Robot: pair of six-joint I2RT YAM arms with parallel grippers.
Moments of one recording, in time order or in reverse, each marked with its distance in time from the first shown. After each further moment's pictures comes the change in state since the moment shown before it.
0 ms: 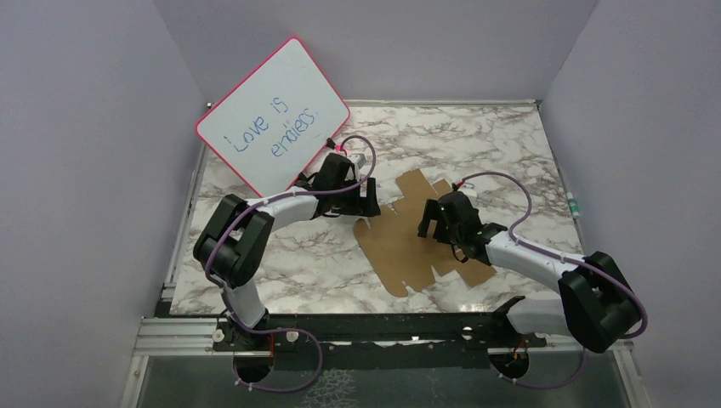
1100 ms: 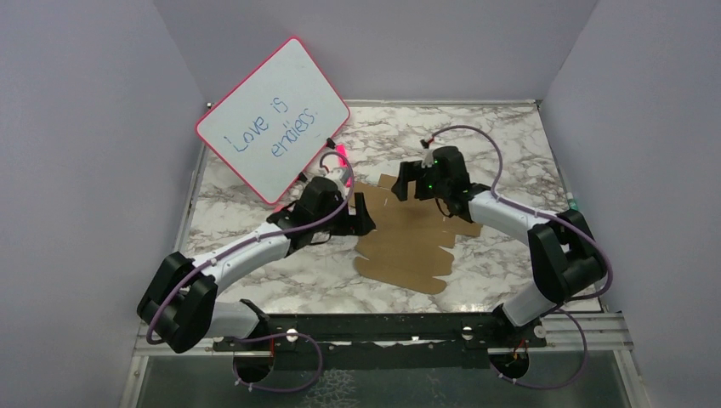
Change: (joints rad) left arm -0.142 -0.459 -0.312 -0.027 -0.128 -0.198; right arm -0.069 0.297 0.355 0.191 -0.372 -0.362
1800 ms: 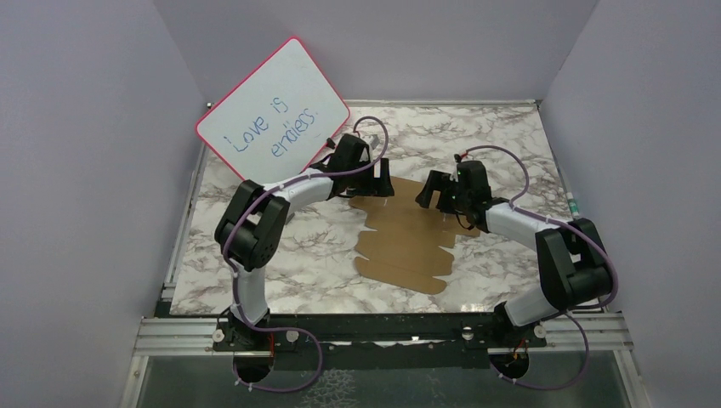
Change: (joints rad) left arm 0.126 0.606 0.587 -0.026 0.115 0.167; right arm -0.176 -0.080 -0.184 -0.005 -0.014 0.184
